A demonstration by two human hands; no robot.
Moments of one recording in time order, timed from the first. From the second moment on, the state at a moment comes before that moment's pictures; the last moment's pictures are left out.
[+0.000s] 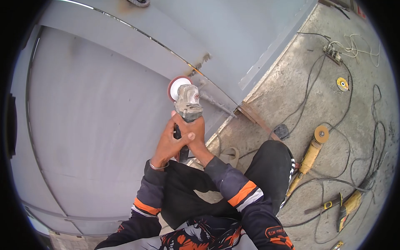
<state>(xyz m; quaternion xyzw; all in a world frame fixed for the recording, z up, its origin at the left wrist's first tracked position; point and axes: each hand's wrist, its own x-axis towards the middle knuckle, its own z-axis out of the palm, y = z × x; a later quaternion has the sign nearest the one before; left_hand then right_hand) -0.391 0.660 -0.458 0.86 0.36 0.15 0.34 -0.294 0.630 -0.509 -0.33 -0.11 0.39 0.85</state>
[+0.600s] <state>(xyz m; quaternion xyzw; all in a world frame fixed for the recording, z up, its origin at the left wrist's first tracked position) -0.268 0.723 -0.474 0.83 0.44 0.13 0.32 -0.135 0.547 -0.545 -0.44 -0.02 0.18 0.88</state>
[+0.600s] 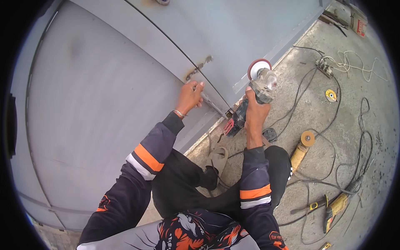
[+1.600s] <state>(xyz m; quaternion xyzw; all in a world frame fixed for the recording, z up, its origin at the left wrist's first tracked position) -0.277 0.733 -0.511 0.76 0.33 0.12 0.55 -0.216 0.667 -0.582 -0.53 -0.21 0.13 0.81</state>
